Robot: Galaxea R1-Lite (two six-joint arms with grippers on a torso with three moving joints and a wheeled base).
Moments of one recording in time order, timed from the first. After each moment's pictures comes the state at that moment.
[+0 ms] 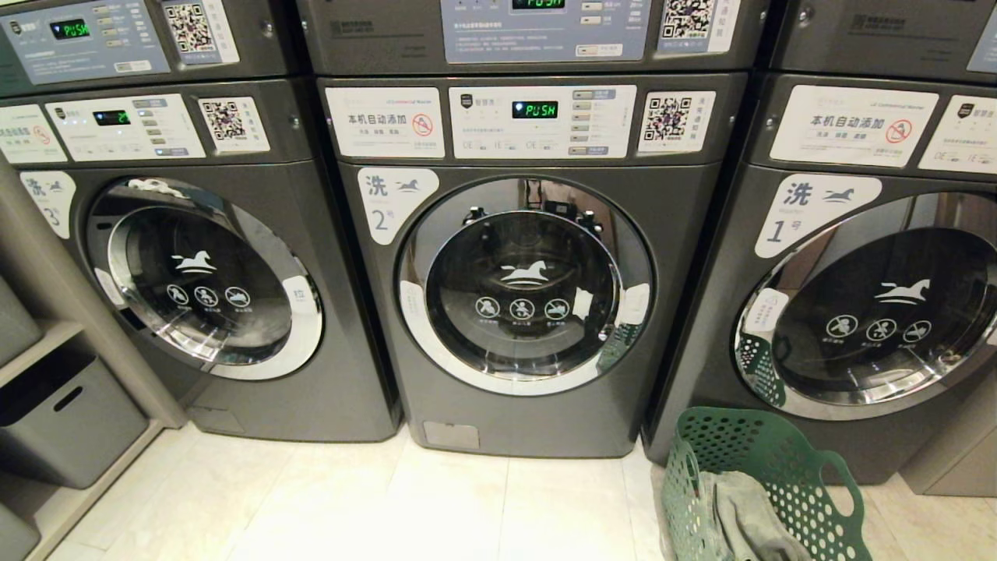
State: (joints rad) left arm -0.01 0.05 0.00 0.01 -0.02 0.08; right arm -0.01 0.04 -0.04 0.02 -0.06 -0.17
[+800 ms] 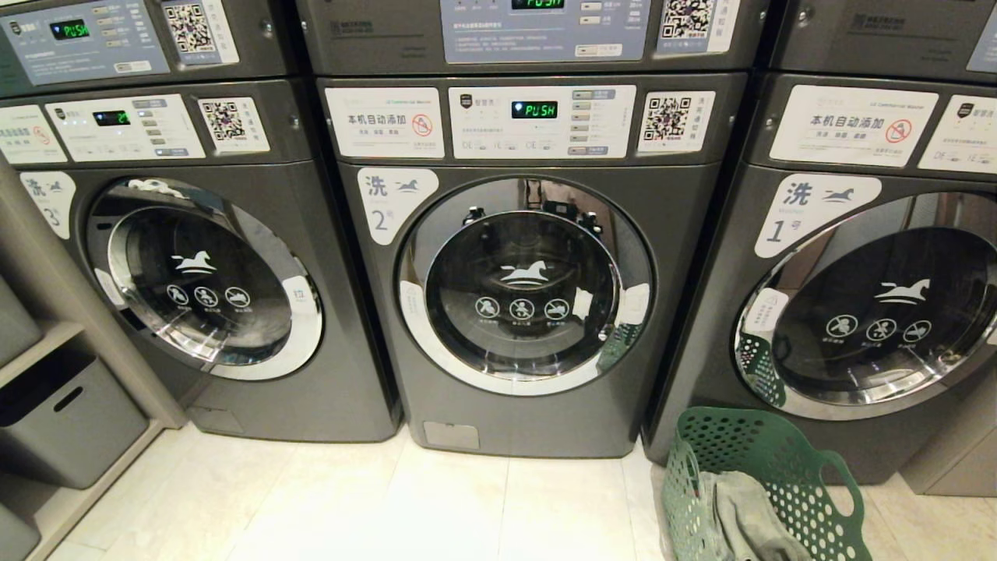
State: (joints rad) left arm -0.01 0.00 0.00 0.01 0.00 0.00; right arm -0.01 0.00 -0.01 0.00 -0.03 0.04
